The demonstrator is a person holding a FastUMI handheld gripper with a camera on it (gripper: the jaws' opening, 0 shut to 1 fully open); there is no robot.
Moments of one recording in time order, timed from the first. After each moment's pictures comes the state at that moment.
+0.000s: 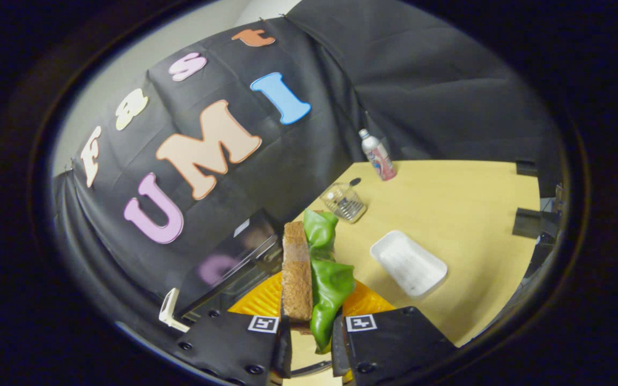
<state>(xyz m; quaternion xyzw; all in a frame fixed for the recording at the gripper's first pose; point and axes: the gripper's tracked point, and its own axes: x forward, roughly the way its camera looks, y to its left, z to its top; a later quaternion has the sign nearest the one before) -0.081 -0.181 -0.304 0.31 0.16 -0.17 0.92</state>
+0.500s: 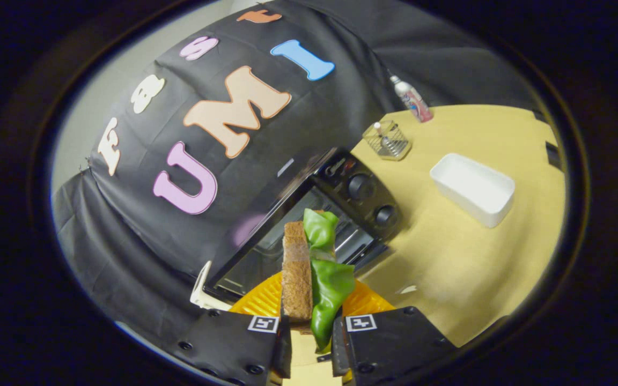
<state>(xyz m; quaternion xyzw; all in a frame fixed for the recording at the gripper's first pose) -0.061 -0.059 -0.349 0.38 0.21 -0.07 0.90</state>
